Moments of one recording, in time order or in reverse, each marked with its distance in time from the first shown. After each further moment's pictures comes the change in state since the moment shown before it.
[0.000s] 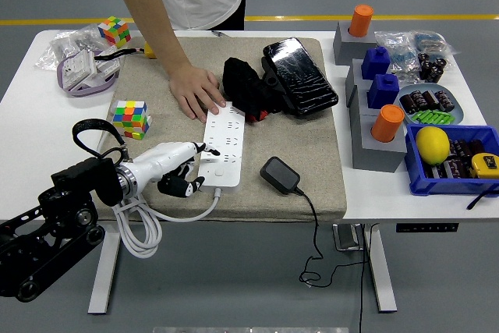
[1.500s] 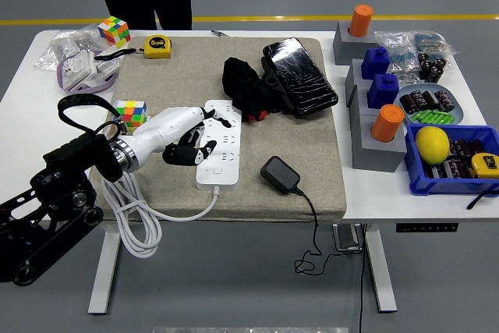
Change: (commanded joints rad) left arm -0.075 -0.008 -0.054 -0.024 -0.017 0.086 -0.082; right arm 0.004 -0.010 -0.008 -0.002 0.002 -0.007 -0.001
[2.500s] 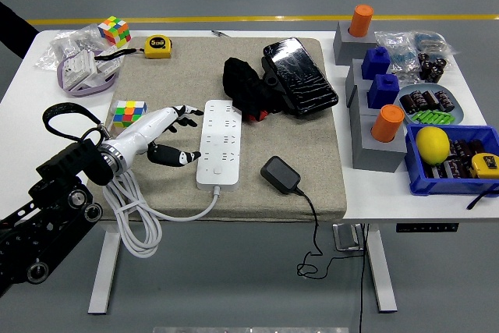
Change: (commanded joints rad) left arm 0.108 -0.096 -0.152 0.124 0.011 -0.005 0.062; right arm 0.005 0.003 -0.010 -0.002 -0.003 -0.019 -0.004
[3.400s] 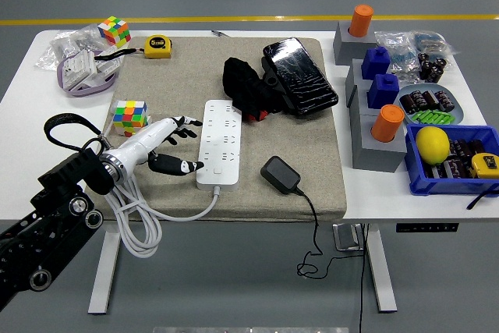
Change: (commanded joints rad) left arm 0.027 -0.020 -0.023 -0.004 -0.005 -0.010 -0.011; right arm -0.016 0.024 0.034 -0.001 -0.012 0.003 -0.005
